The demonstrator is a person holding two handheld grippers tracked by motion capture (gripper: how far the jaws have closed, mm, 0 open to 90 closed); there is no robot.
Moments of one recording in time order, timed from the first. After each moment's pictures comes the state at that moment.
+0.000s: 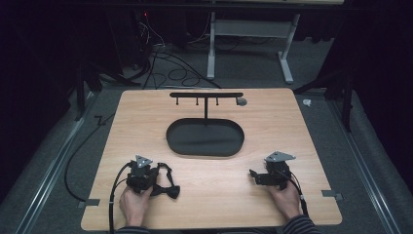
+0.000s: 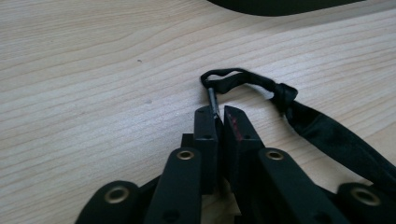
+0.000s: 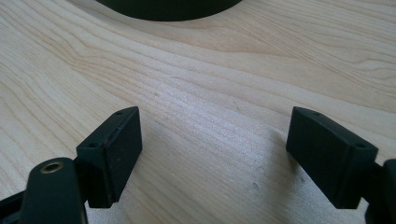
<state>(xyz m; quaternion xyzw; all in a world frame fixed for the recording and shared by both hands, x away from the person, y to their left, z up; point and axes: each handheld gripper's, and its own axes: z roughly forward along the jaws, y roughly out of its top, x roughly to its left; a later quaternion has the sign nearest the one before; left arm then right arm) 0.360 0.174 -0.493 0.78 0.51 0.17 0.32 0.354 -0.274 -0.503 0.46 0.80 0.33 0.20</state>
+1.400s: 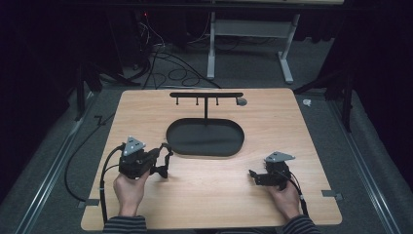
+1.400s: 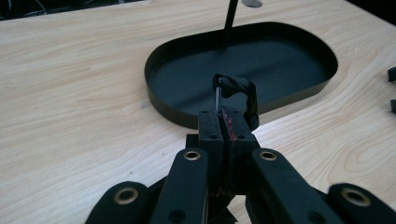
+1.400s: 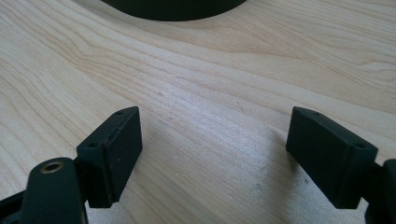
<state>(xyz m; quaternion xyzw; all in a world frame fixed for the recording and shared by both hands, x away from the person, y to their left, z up) 0.361 0.172 -0.404 0.76 0.44 0.18 0.43 0.353 -0.273 -0.503 0.46 0.80 0.33 0.20</state>
